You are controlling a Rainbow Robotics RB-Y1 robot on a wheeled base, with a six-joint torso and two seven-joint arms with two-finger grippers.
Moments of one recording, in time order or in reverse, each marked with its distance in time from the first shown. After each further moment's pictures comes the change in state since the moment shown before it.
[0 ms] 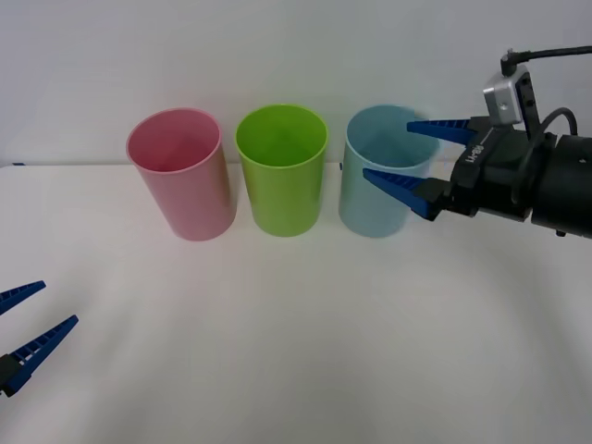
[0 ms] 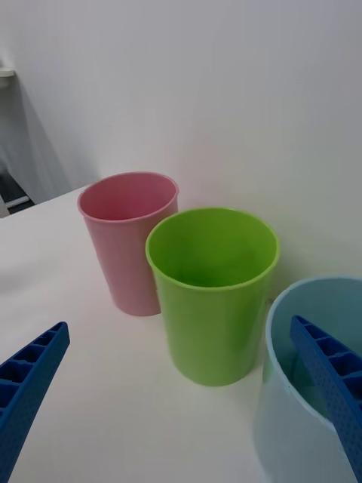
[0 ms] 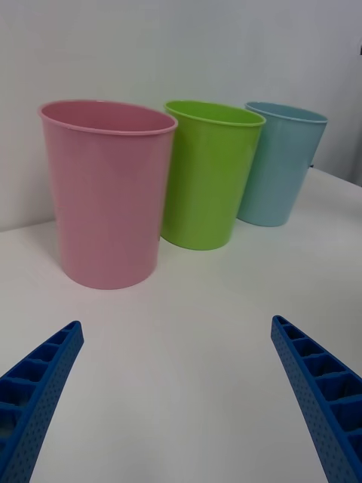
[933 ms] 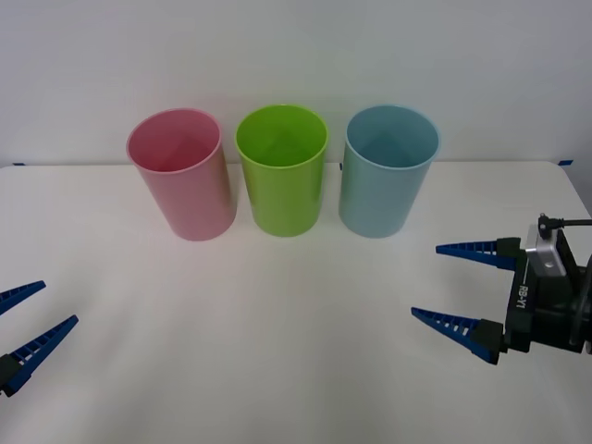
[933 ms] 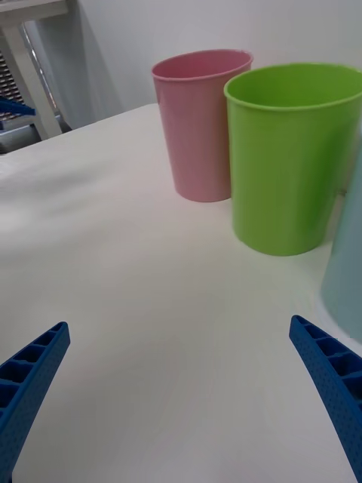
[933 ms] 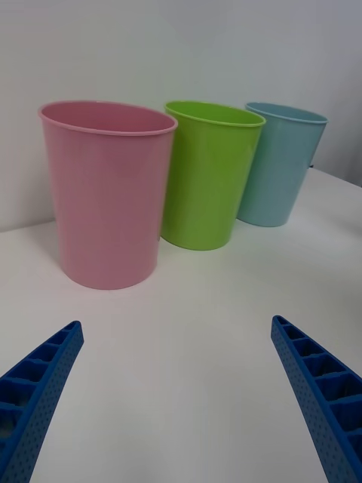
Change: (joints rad) right arm 0.363 -0.002 -0.109 0.101 -0.283 -0.179 0.468; left arm 0.000 0.000 0.000 0.000 0.000 0.000 0.000
